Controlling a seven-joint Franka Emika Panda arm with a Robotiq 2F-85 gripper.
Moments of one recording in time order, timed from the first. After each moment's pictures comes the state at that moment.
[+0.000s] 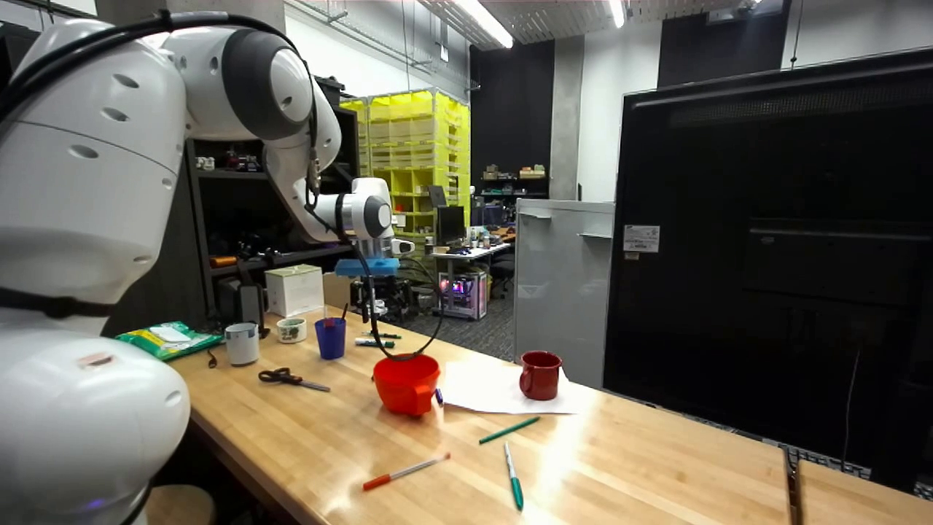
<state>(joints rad) 0.23 0.34 0.16 -1.84 -0.14 2.23 0.05</state>
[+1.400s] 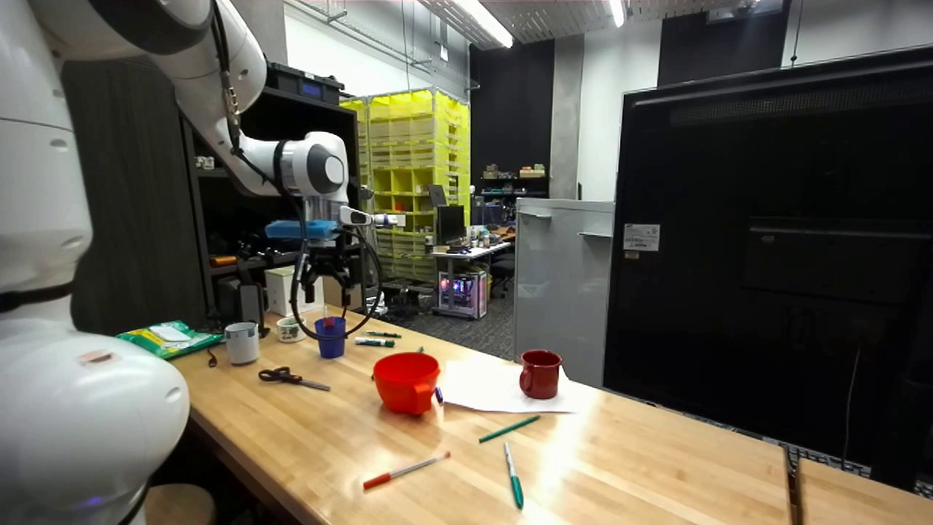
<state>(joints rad) 0.26 -0.02 0.23 -2.10 0.00 1.99 0.25</state>
